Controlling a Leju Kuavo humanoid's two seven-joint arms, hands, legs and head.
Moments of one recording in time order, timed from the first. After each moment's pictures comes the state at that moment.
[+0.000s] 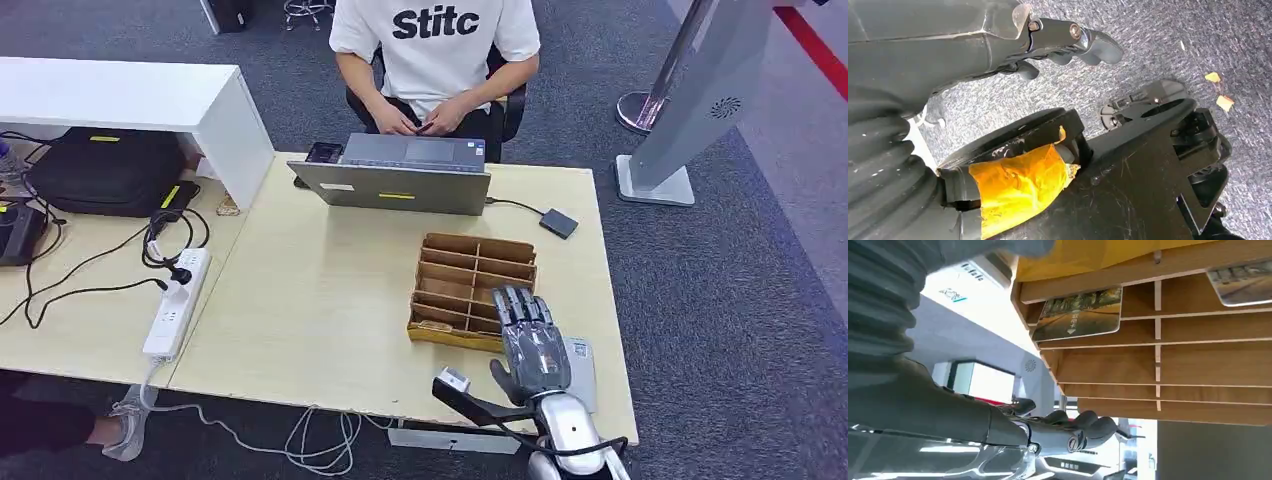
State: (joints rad) left arm -0.10 -0.23 1.13 -0.23 -1.43 -0.03 -0.09; right arm -0.18 0.15 0.45 -1.20 1.55 -0.26 0.10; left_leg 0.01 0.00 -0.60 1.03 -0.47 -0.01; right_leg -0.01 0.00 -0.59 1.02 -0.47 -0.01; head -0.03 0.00
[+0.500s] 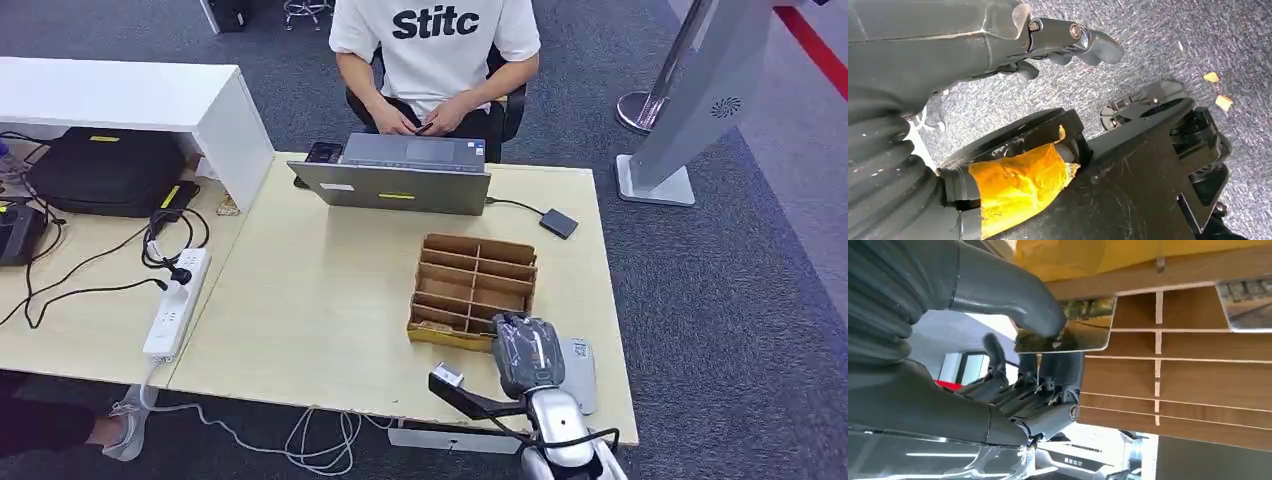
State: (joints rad) left arm -0.10 -0.23 1.13 -0.23 -1.44 -0.03 -0.10; right arm -0.23 0.15 0.50 -1.12 1.57 -0.28 0.18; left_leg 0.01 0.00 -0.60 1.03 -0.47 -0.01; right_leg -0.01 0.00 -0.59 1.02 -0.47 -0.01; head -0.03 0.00
